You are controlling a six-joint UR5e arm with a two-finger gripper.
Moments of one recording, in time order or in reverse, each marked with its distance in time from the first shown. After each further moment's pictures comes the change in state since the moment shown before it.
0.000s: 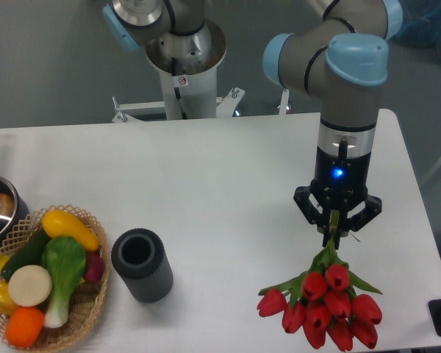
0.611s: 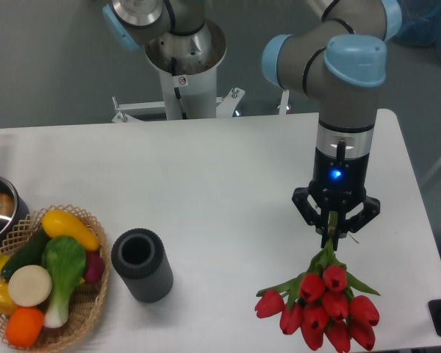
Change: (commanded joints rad) arm -0.017 0.002 0.000 0.011 -0.060 -0.030
